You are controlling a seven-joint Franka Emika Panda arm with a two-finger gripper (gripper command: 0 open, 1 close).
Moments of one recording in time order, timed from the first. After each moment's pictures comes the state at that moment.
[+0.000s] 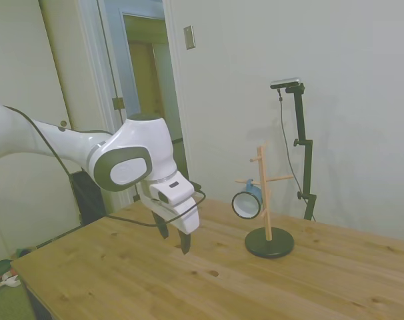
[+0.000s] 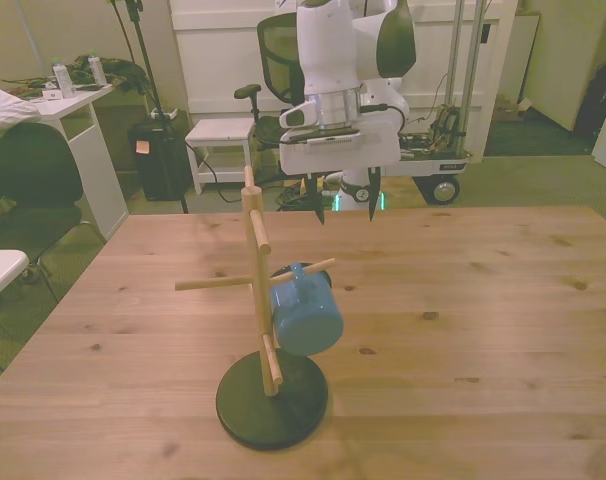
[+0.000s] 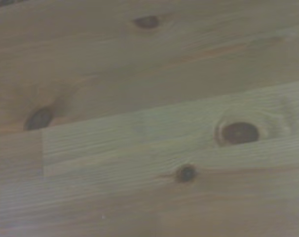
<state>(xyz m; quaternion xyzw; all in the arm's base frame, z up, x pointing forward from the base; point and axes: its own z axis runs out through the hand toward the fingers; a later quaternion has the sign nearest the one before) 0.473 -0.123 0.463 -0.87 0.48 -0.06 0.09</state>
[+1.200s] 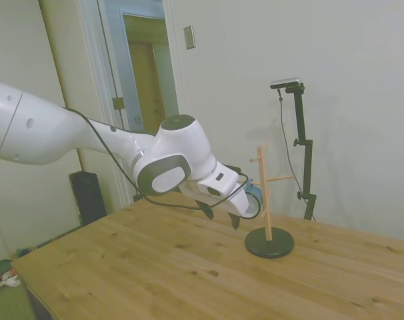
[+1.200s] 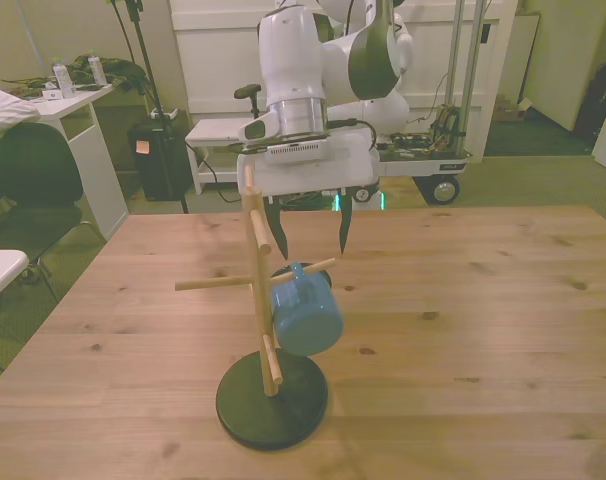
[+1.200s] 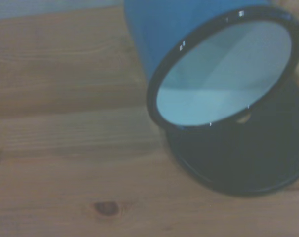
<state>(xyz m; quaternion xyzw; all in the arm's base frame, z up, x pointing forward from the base) 0.554 -0.173 0.465 -0.88 0.40 -0.22 0.13</state>
